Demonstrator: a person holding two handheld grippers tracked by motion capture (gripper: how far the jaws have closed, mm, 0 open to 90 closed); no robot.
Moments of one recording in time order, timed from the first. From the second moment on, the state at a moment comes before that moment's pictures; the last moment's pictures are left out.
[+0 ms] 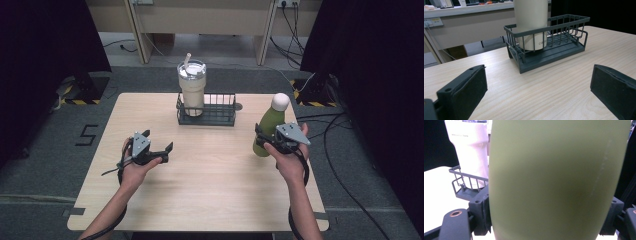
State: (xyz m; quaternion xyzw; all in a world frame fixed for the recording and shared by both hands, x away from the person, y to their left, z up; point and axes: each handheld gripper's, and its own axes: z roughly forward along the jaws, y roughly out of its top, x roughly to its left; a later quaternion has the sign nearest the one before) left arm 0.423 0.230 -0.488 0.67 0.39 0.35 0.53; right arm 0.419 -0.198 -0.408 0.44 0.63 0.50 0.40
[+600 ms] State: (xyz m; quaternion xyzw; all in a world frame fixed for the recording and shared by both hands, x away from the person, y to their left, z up) left arm 0.423 0.230 -0.488 0.66 0.39 0.35 0.53; right arm 0.431 -0.185 -0.399 0.43 0.63 0.51 0.40
